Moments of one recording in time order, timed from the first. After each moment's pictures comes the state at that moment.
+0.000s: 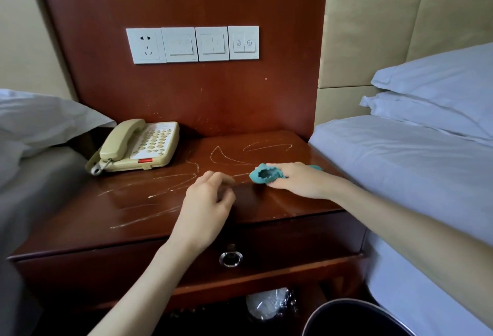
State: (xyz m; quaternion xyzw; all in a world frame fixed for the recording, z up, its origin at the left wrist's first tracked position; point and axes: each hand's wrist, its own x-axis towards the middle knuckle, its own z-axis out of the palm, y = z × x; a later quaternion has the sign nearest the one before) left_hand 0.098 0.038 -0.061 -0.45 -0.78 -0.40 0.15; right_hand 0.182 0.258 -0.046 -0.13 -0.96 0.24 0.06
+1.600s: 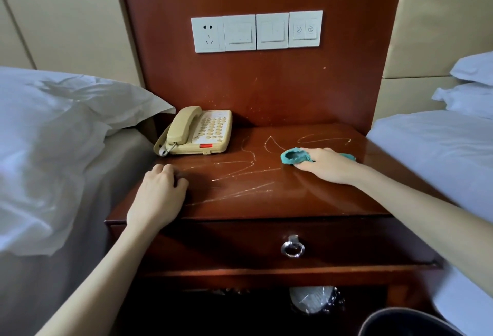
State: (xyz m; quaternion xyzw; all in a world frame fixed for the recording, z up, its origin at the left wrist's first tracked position) left_hand -0.014 -0.085 -0.068 -0.21 -0.93 -0.26 0.17; right_hand 0.148 0.182 -0.006 -0.16 -0.97 0.20 0.03
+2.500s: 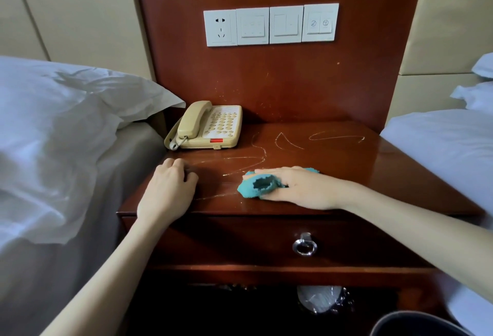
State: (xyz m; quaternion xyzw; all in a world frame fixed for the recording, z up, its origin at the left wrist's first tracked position) left_hand -0.009 -0.088 -0.067 -0.23 -0.92 -0.27 0.18; right_hand 0.127 0.130 -0.038 0.08 -0.96 0.26 0.00
